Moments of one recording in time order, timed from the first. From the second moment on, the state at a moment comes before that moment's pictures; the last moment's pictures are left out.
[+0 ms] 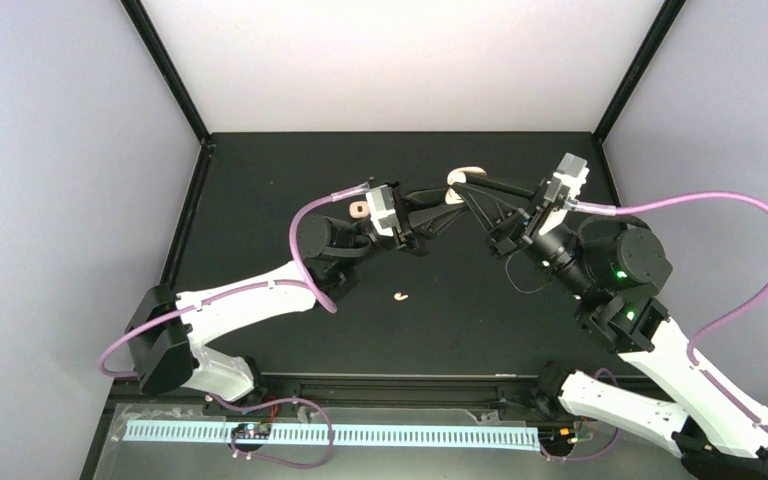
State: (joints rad) left arm -1.01 1.41 1.07 1.05 0.34 -0.07; right arm 0.89 0.79 1.13 0.09 -0.05 0.20
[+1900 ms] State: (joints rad) left arm -1.01 1.37 1.06 1.02 0.32 -0.03; right arm 0.89 0.78 1.12 0.07 -0.04 0.19
